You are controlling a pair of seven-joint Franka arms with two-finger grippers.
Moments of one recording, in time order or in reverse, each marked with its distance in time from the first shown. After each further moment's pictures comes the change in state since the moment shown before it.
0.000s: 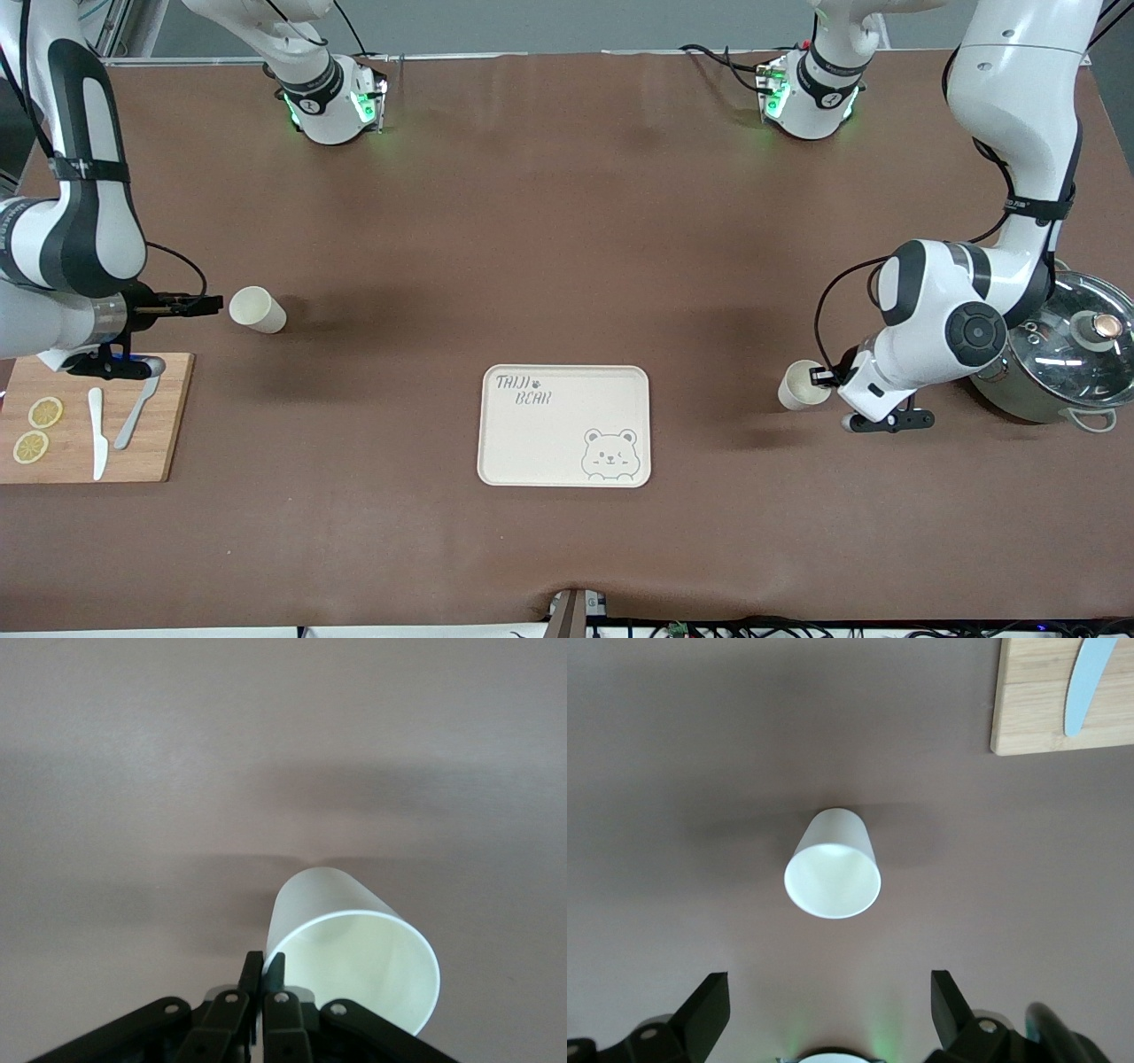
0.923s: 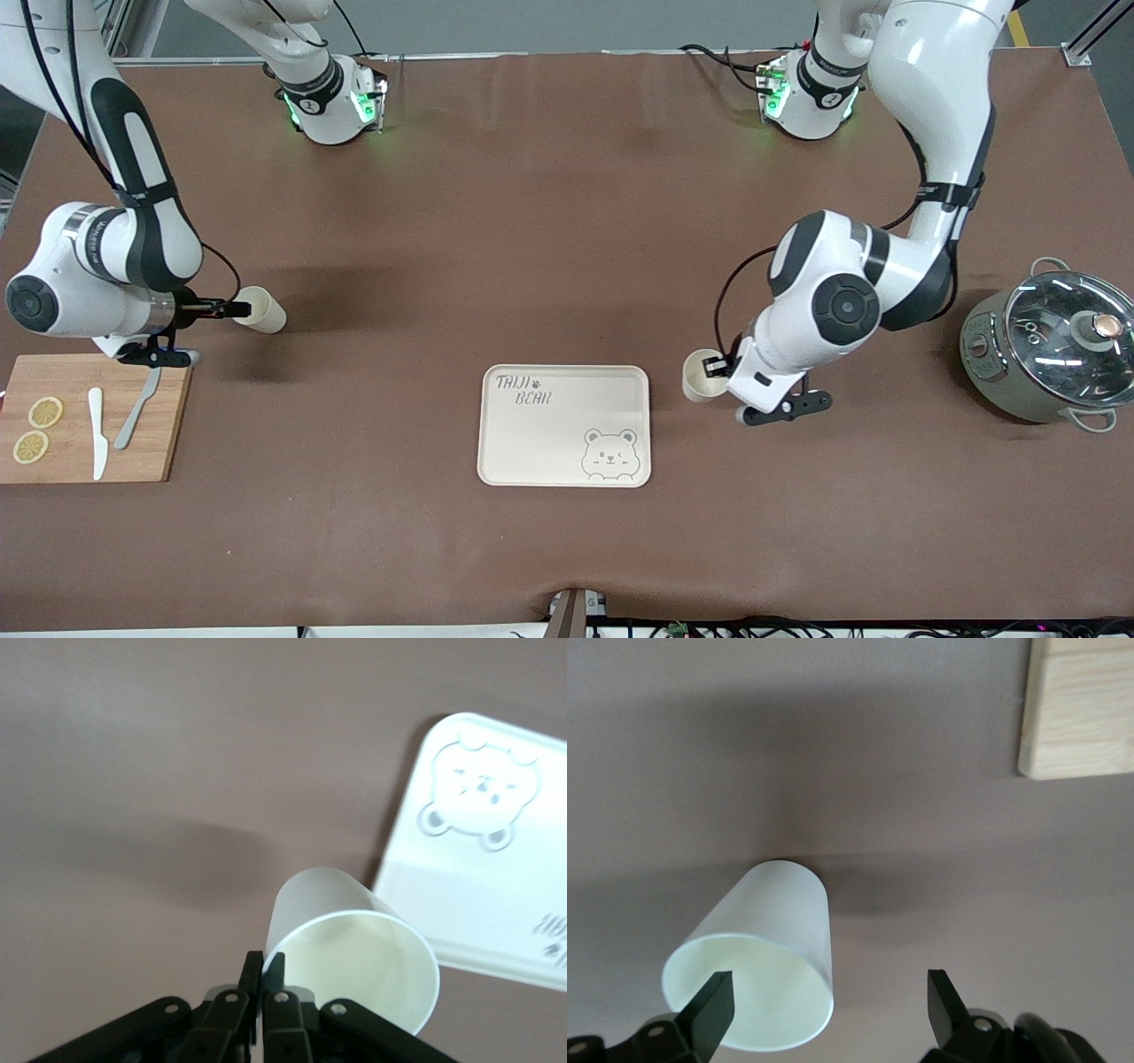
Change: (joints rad) left arm -0.264 0.066 -0.010 0.236 -0.058 -0.125 -0.449; right arm -0.041 0.000 -0.006 -0.351 0.000 0.441 -0.058
